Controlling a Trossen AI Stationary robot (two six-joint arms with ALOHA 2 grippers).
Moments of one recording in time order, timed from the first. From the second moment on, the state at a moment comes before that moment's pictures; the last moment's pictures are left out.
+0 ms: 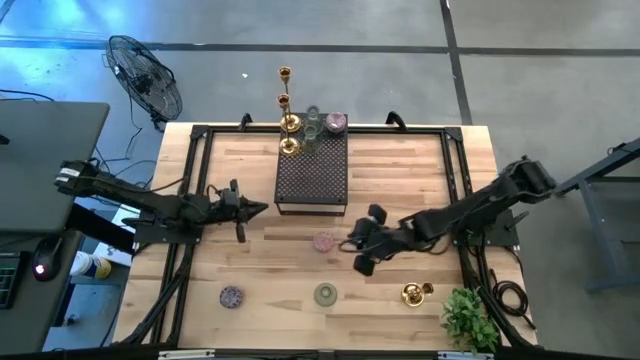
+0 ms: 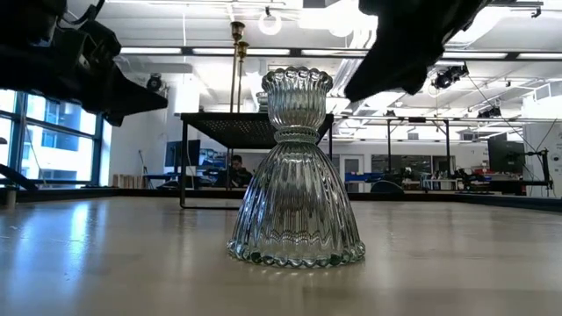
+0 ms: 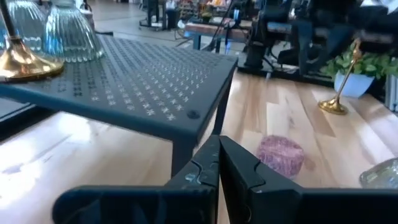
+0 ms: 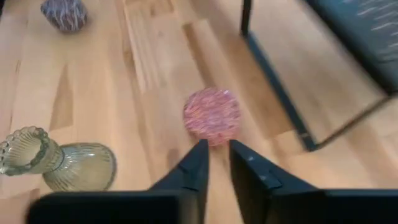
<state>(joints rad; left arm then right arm) -0.19 0.69 0.02 0.57 -0.43 -0.16 0.36 1.50 0.93 -0.20 0.42 0.54</state>
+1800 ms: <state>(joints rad) -0.12 0.69 0.01 0.50 -0.34 -0.18 0.16 2.04 1.33 -0.35 0.15 0.22</state>
